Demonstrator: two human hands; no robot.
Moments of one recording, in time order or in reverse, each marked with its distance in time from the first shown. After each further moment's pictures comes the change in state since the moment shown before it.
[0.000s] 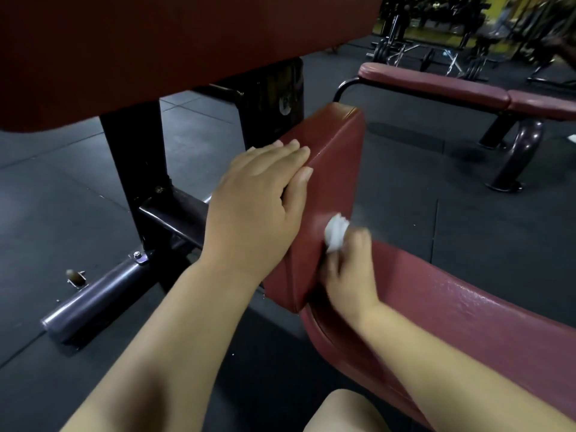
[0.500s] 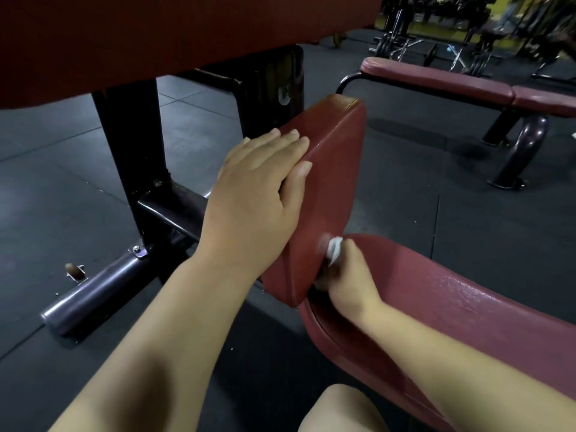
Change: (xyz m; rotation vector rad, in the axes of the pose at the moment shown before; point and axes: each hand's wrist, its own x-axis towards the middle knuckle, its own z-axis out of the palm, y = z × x) left_hand -0.002 0.000 0.002 -0.041 -0.023 0.009; right_hand -0.008 0.025 -0.002 -0.006 -0.383 0.347
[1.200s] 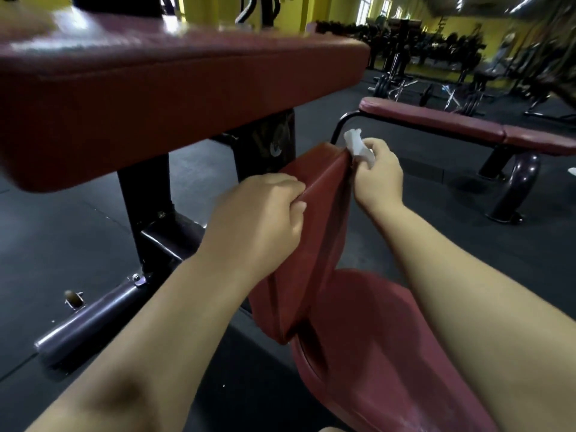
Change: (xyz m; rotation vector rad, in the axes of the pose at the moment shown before) left_hand 0.032 0.020 -0.015 0.148 -0.145 -0.019; right_hand 0.152 -0.089 -0.109 0.015 0.438 -0.072
